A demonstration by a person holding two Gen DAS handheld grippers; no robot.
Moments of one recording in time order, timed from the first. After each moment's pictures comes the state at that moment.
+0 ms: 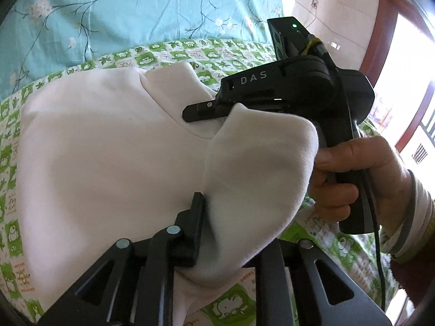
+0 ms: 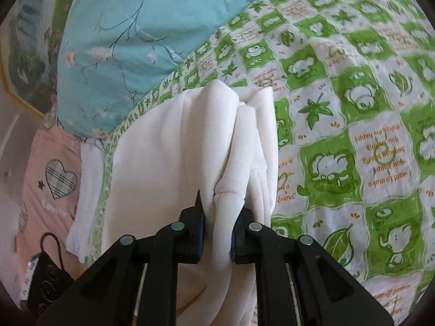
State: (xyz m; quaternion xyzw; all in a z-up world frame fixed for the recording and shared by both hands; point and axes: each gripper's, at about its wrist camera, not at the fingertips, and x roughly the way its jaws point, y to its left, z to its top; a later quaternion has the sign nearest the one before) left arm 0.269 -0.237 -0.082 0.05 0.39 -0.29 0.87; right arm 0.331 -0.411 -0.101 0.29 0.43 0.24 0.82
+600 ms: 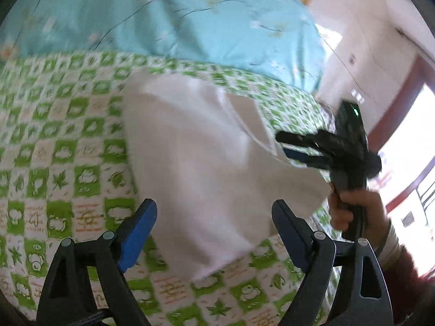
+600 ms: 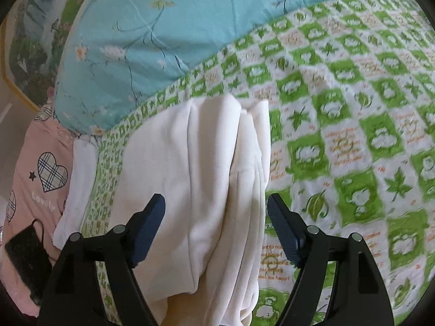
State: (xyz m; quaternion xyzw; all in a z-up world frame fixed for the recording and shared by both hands) left arm 0.254 -0.099 -0.043 -0.12 0.40 -0.23 0.88; right arm 0.286 -0.411 -0.069 0.25 0.42 0.20 0.85
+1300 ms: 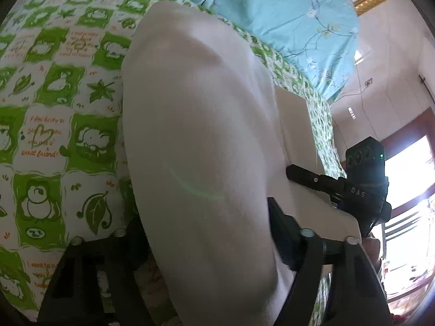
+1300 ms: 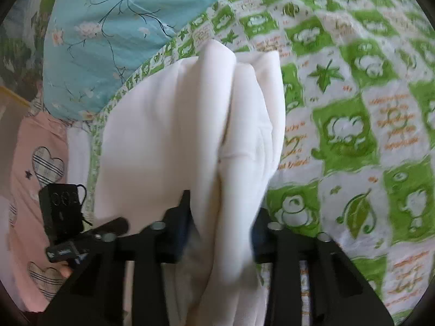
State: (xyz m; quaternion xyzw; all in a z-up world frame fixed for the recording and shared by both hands) left arm 0.360 -0.099 -0.111 -0.21 0.48 -0.25 0.81; right arm 0.320 -0.386 -0.105 0.26 0.48 0.22 0.81
